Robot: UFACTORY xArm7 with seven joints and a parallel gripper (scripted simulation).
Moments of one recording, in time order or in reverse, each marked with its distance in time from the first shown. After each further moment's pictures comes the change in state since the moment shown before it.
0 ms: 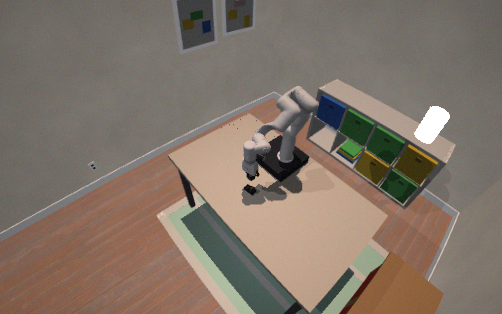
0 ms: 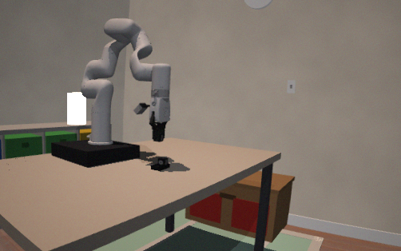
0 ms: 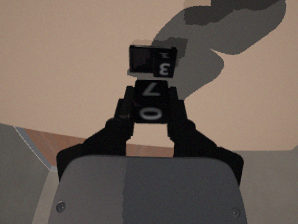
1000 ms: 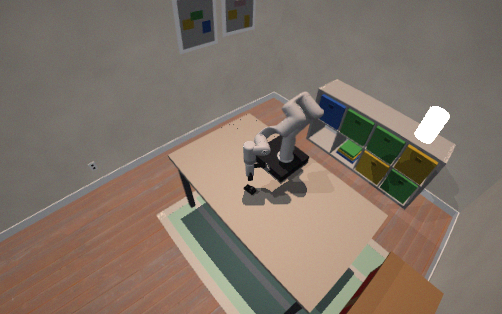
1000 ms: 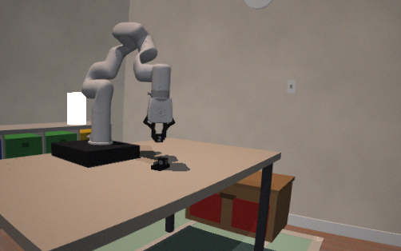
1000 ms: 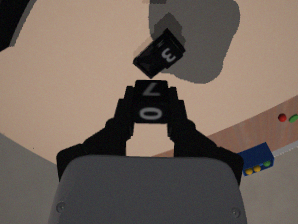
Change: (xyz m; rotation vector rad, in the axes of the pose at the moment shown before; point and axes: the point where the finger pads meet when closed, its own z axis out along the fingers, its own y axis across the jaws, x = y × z) arm -0.003 -0.003 0.002 0.004 -0.008 0.831
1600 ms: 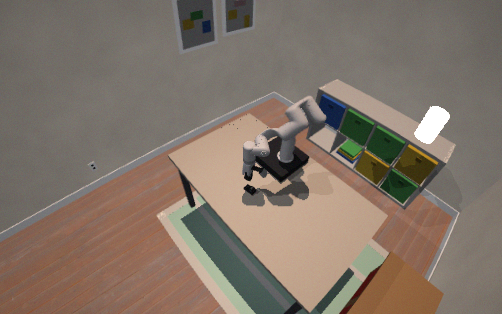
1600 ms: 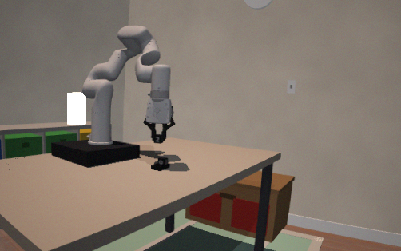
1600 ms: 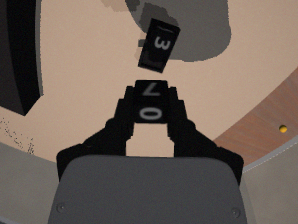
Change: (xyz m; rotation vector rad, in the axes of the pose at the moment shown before) arm -0.007 -0.002 0.002 -0.005 -0.020 0.494
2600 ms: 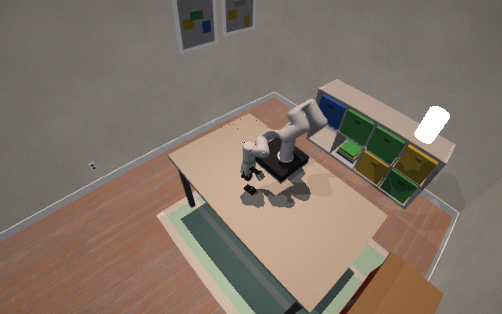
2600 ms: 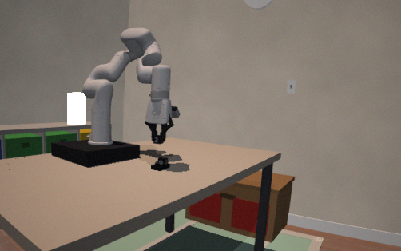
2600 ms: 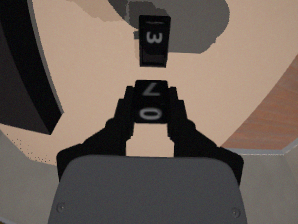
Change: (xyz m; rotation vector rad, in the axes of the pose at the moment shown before) arm -0.005 0.001 0.002 -0.002 -0.017 0.275
